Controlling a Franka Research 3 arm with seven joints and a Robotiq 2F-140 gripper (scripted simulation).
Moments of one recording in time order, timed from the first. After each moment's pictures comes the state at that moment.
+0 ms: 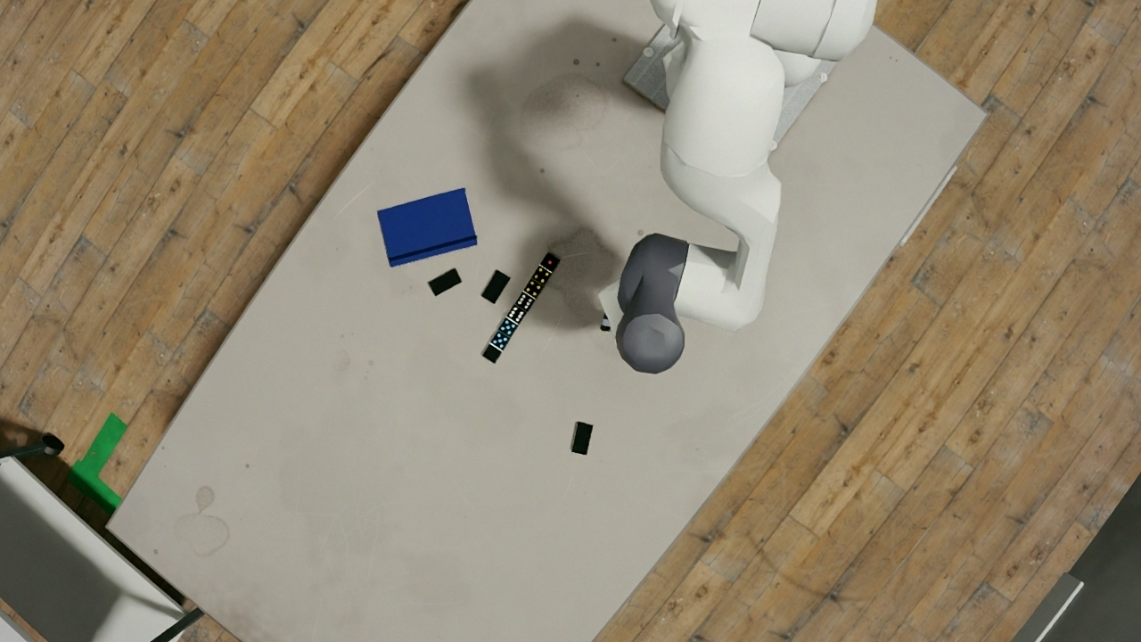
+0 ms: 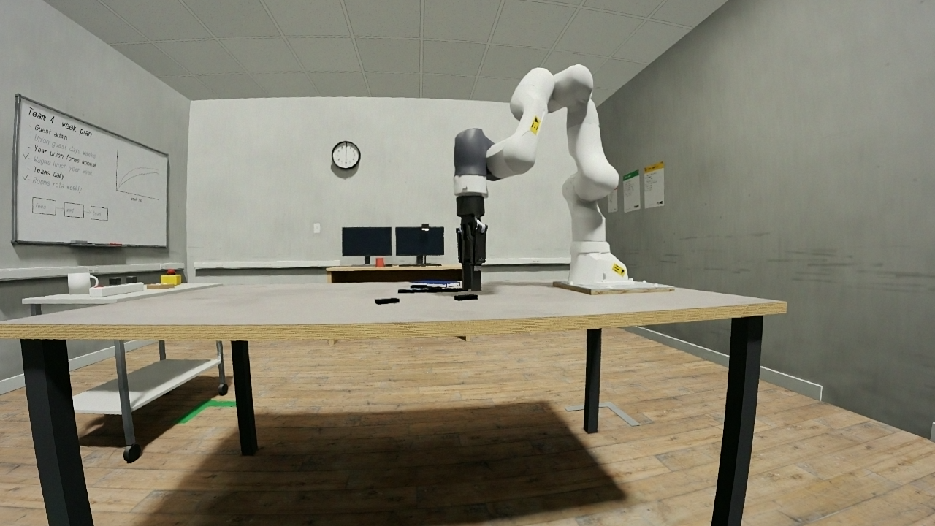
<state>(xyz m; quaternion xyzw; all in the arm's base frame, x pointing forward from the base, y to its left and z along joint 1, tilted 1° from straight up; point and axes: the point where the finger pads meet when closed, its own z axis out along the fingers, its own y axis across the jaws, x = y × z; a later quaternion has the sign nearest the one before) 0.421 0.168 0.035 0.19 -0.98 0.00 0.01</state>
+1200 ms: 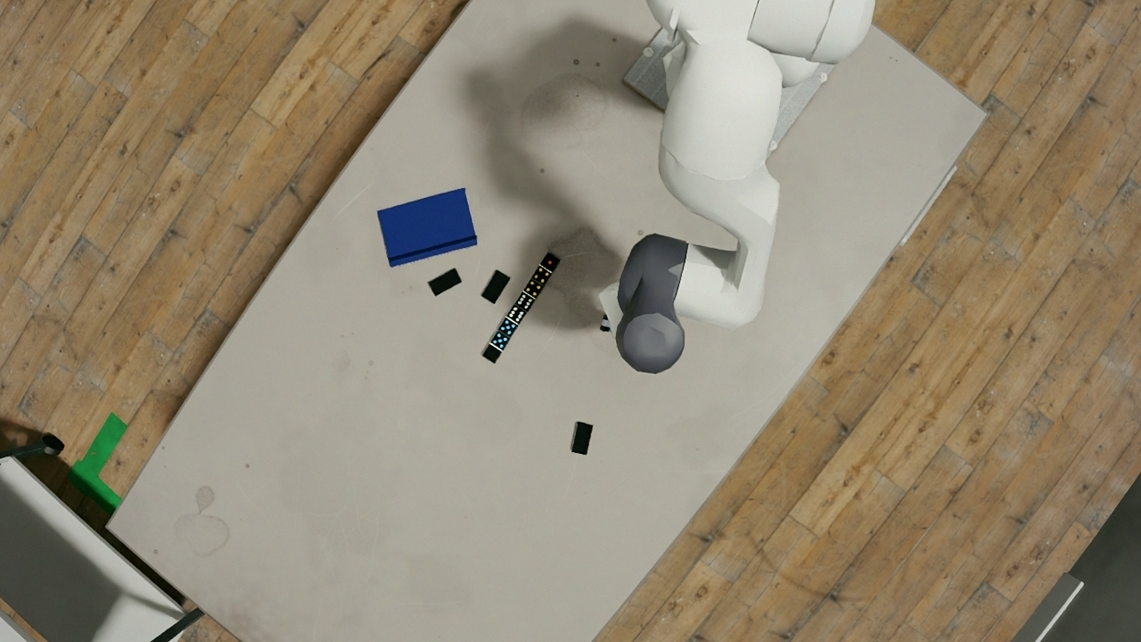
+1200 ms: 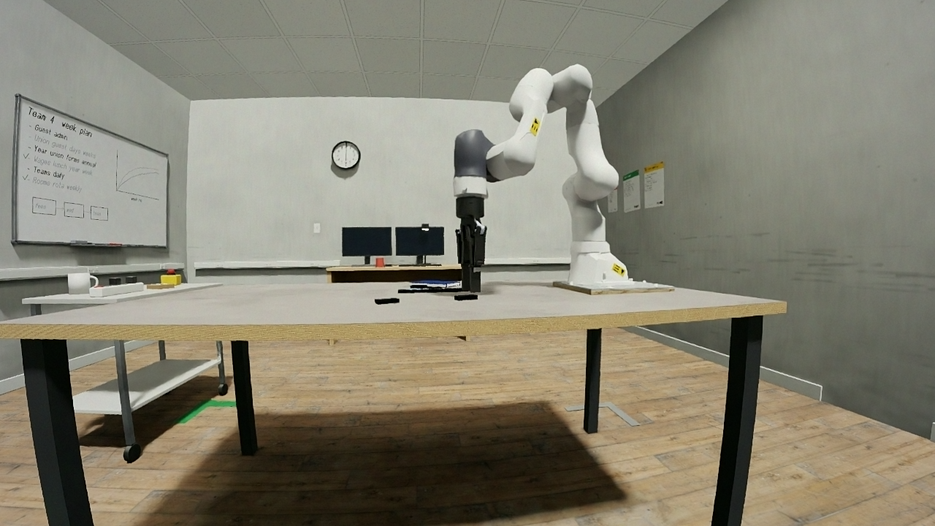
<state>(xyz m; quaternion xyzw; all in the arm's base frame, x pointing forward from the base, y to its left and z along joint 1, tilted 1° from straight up) 0.423 0.169 0.031 0.18 -0.98 0.00 0.00</state>
